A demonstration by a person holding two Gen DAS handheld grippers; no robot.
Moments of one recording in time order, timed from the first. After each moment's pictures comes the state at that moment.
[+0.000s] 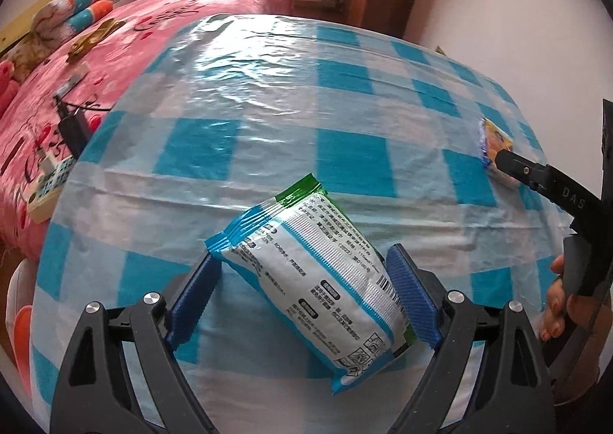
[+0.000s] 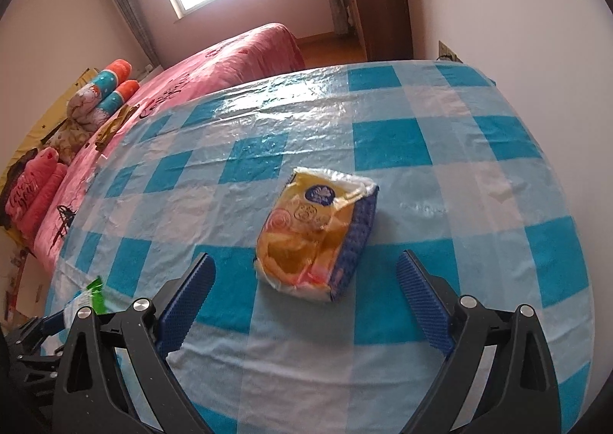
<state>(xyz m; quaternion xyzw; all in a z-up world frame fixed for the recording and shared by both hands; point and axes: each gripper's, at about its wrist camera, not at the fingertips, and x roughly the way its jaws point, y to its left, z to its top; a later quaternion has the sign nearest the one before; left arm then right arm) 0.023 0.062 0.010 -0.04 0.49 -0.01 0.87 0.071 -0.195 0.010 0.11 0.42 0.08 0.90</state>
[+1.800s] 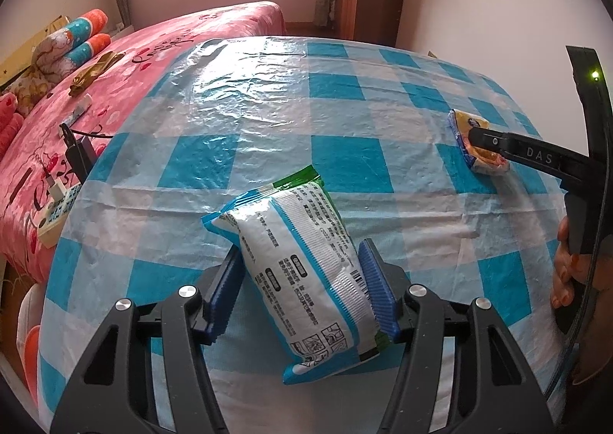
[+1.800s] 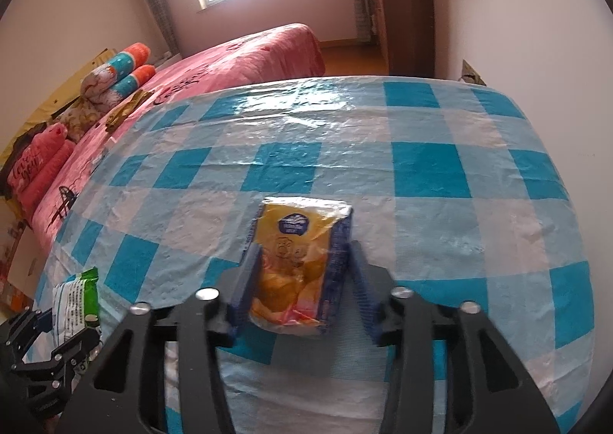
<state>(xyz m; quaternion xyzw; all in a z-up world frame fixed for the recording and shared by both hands) 0.007 0.049 0.008 0.01 0.45 -0.01 0.89 0.087 -0.172 0.011 0.06 0.42 0.12 0.90</state>
